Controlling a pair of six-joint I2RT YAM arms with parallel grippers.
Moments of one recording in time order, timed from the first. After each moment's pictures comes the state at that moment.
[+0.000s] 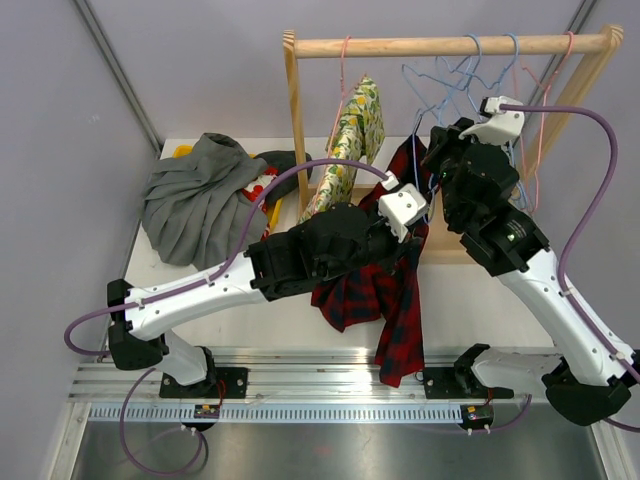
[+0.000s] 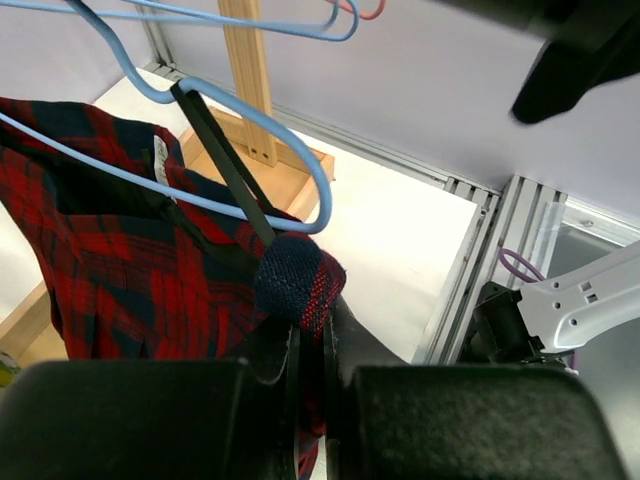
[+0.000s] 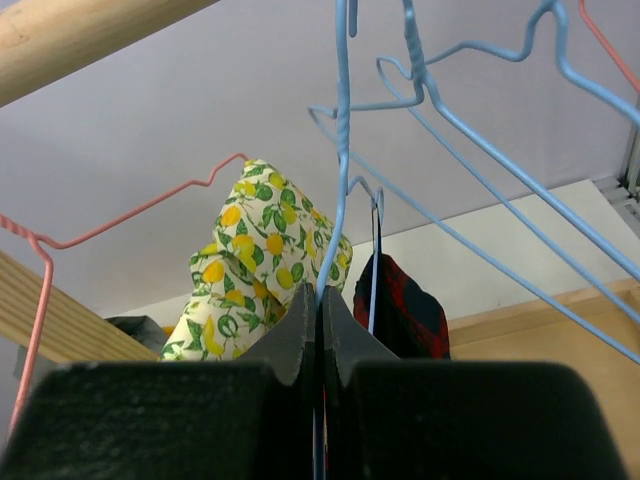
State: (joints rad) left arm -1.27 1.50 1.64 -0.31 -0.16 -0.07; right arm 0.64 1.14 1.48 -0.28 0.70 0.34
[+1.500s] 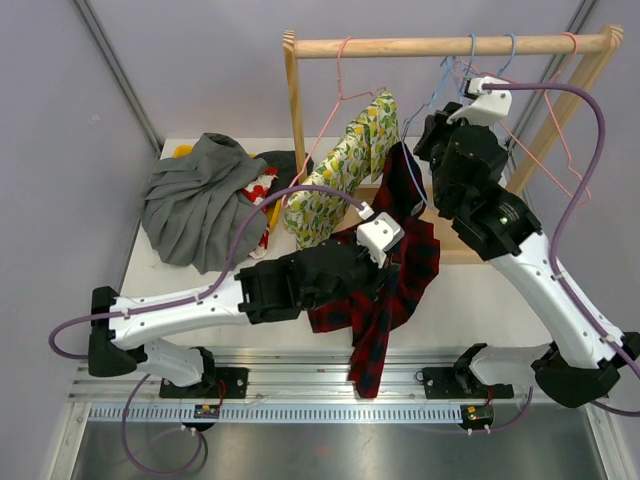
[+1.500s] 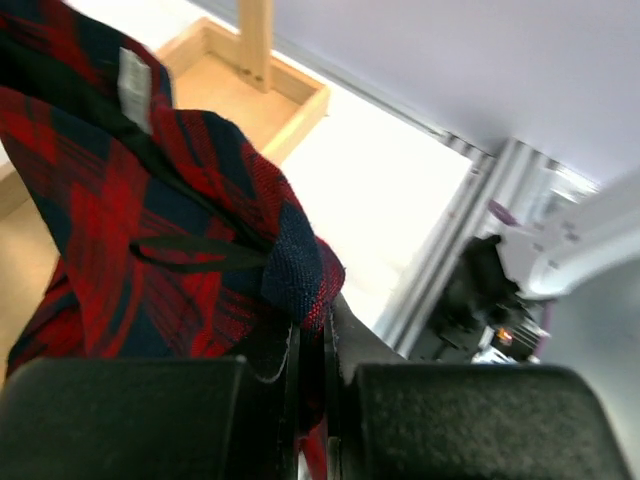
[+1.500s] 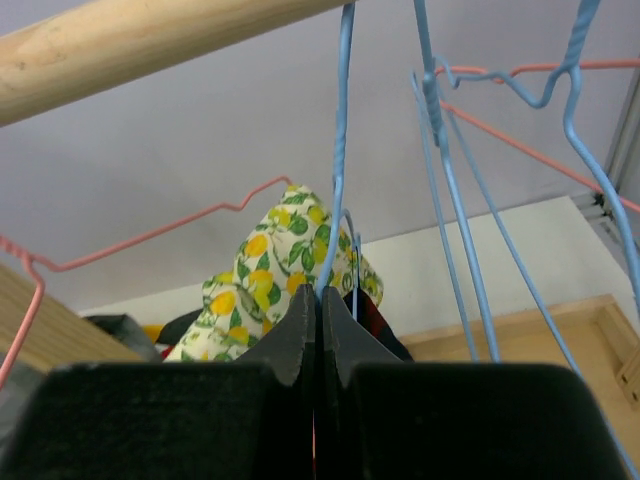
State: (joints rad) left arm -1.34 1.34 1.34 -0.26 -0.29 -0.23; right arm 0.69 1.27 1.62 -0.26 0.80 0.21
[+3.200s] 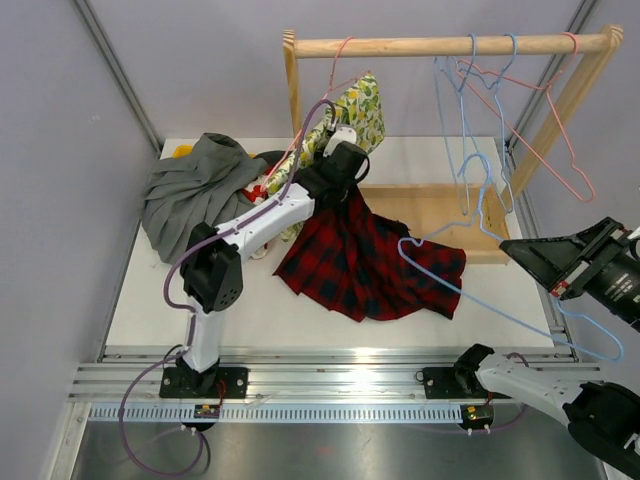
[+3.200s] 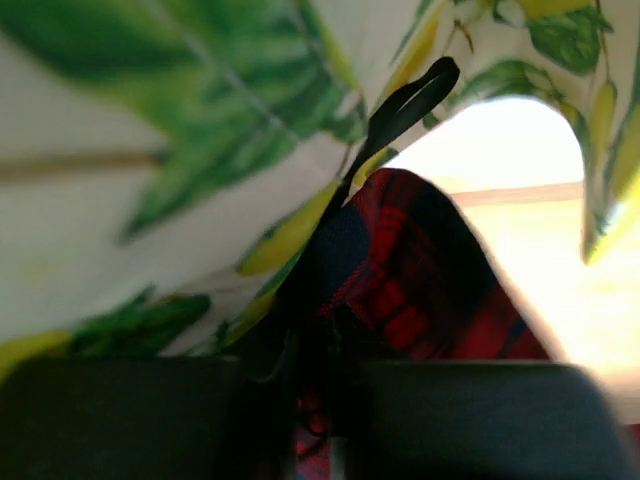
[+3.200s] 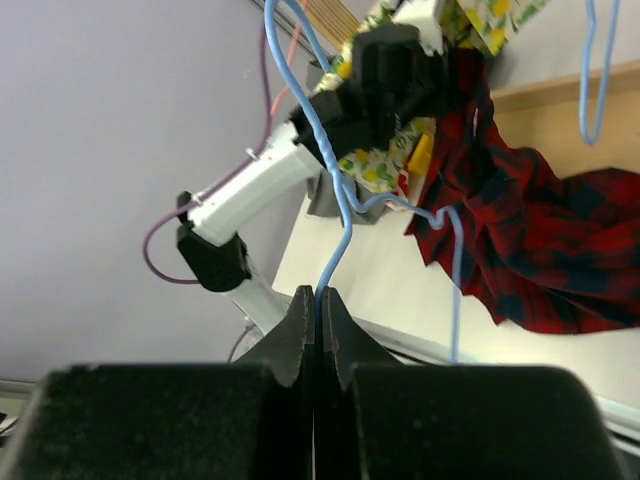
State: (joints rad) left arm -0.75 2.03 1.86 -0.52 -0.70 -0.26; right arm 0.69 0.94 2.25 -1.40 0.09 0.79
